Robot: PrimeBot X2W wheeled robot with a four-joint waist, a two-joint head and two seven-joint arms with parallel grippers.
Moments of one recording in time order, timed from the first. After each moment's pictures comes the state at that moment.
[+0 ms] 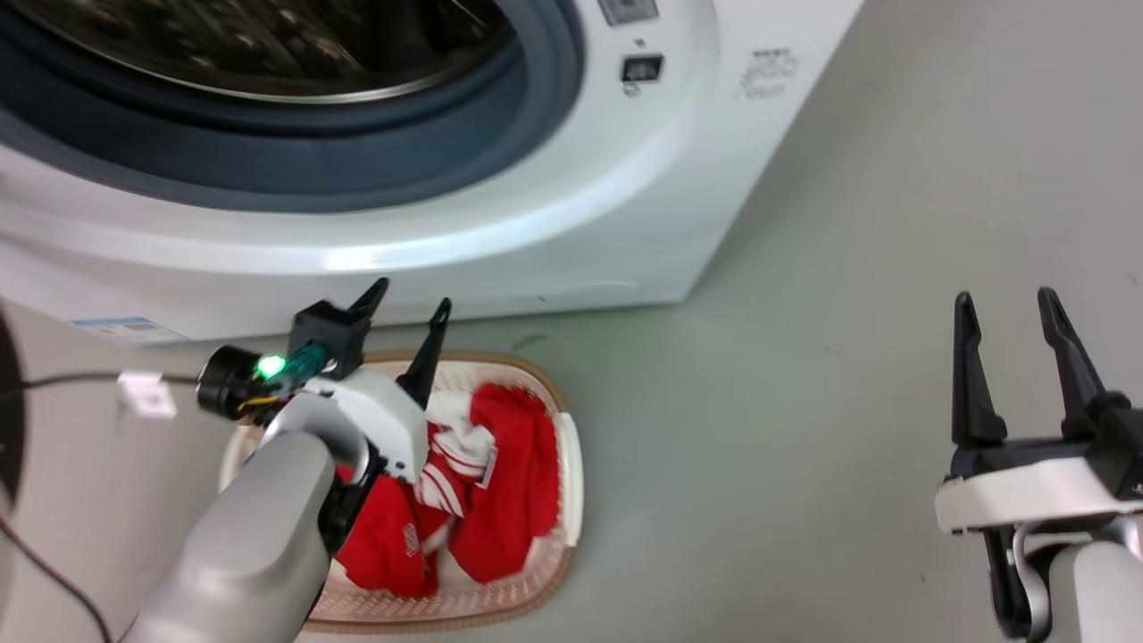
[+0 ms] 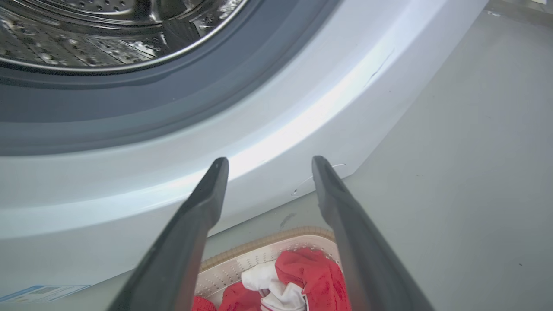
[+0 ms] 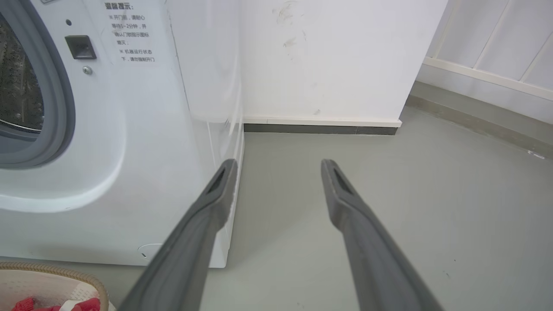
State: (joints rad) left arm -0.65 0.33 -0.62 0.73 -0.49 -0.06 -0.26; right arm -0.17 -0.05 -0.12 0.08 0.02 0.13 -0.26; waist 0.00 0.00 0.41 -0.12
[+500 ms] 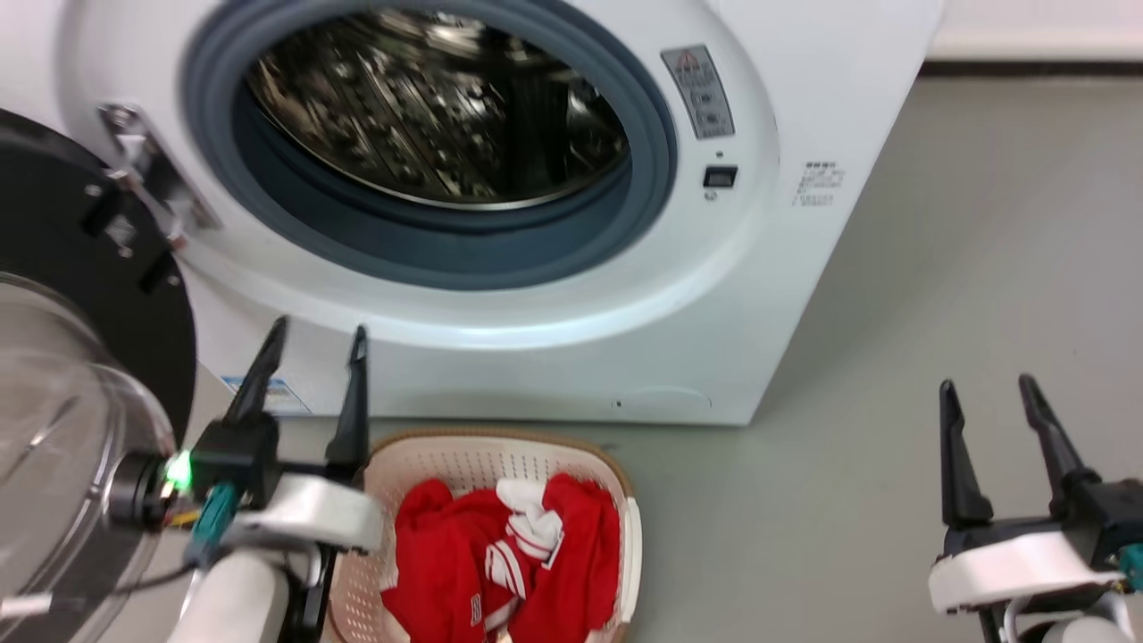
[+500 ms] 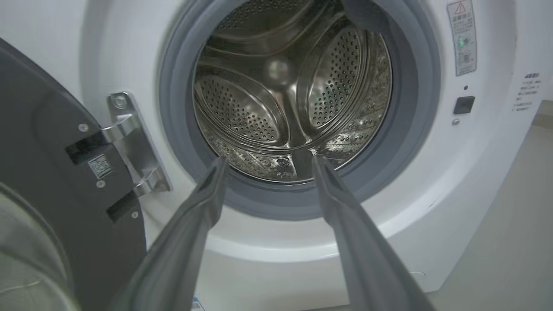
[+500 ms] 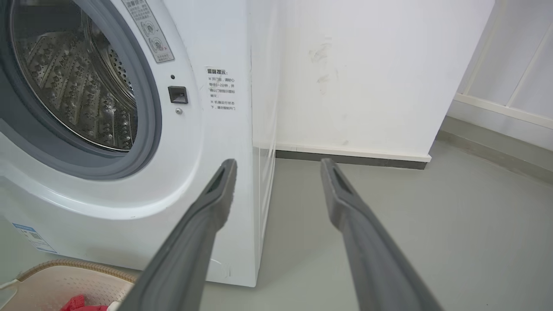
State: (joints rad) left arm -0.23 0.33 -0.26 0.15 -0.27 0.11 -0.26; right arm -0.04 -0.05 -0.12 0.08 -0.01 0.13 -0.26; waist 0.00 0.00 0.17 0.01
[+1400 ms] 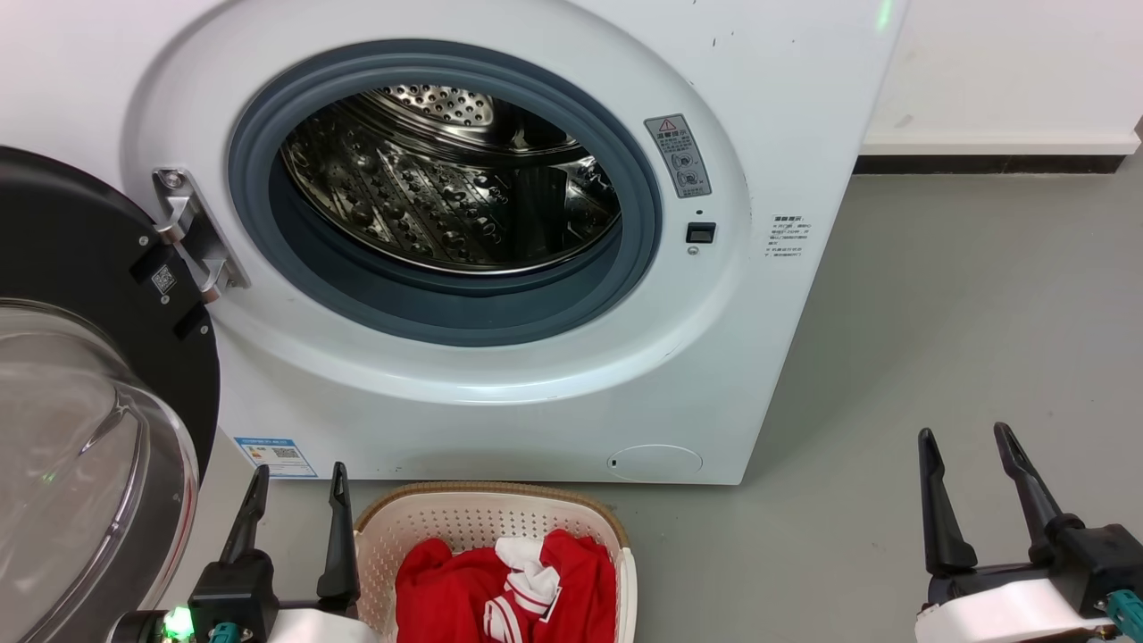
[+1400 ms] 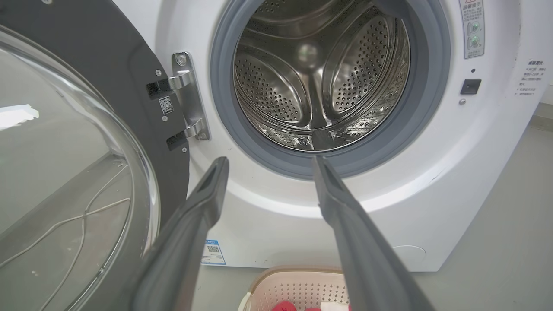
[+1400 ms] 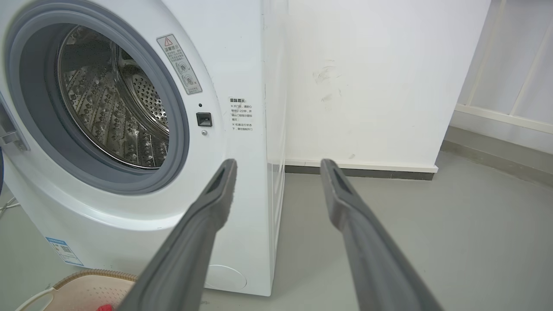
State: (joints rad) left arm 0.08 0.13 -0.04 0.07 -0.10 0.07 -0.26; right arm 0.06 -0.05 -0.07 0.04 0.04 0.13 -0.26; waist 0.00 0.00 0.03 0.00
